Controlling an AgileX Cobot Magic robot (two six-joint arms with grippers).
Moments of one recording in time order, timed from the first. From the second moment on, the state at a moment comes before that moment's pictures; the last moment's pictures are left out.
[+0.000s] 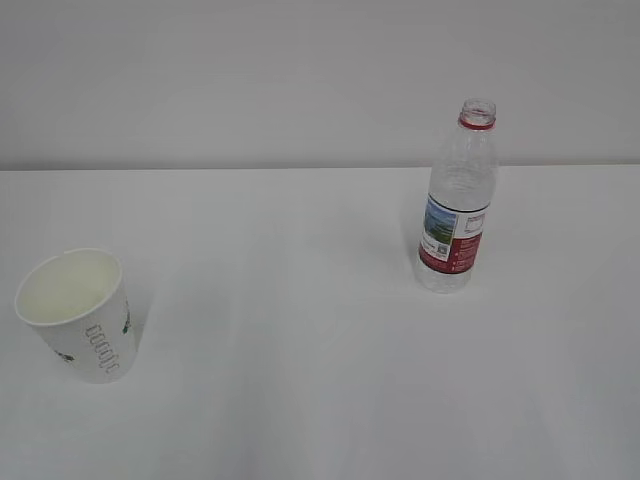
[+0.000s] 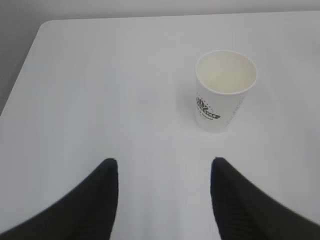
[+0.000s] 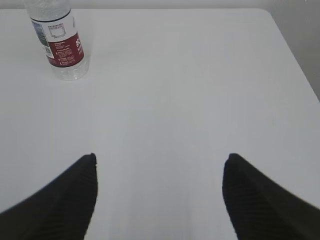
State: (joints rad) left arm 0.00 0.01 -0.53 -0.01 1.10 -0.02; right arm 0.01 -0.02 -0.50 -0.08 1.14 0.01
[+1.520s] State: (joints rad) left arm 0.00 0.23 -0.54 0.09 0.75 -0.02; right arm 0.01 0.23 -0.52 -0.07 0.79 0.01
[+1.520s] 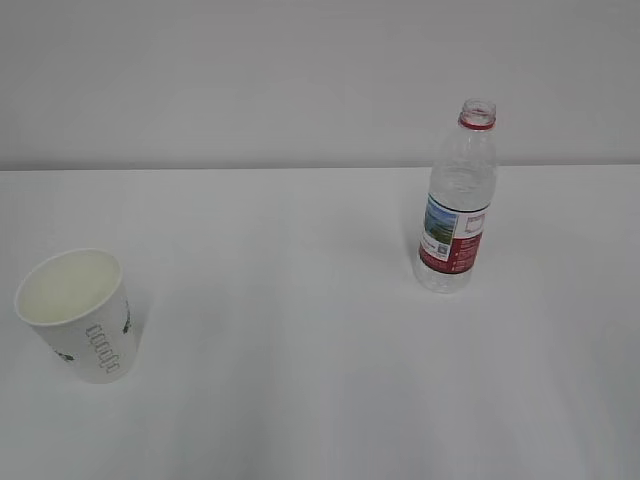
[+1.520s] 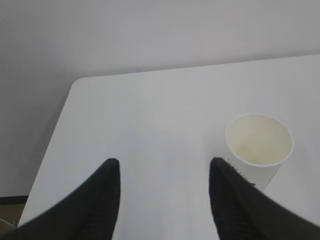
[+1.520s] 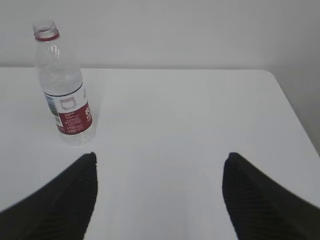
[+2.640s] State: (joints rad) left arm 0.00 0.32 -0.45 0.08 0.42 -0.02; right arm 0.01 0.36 -0.52 -0.07 0.56 0.01
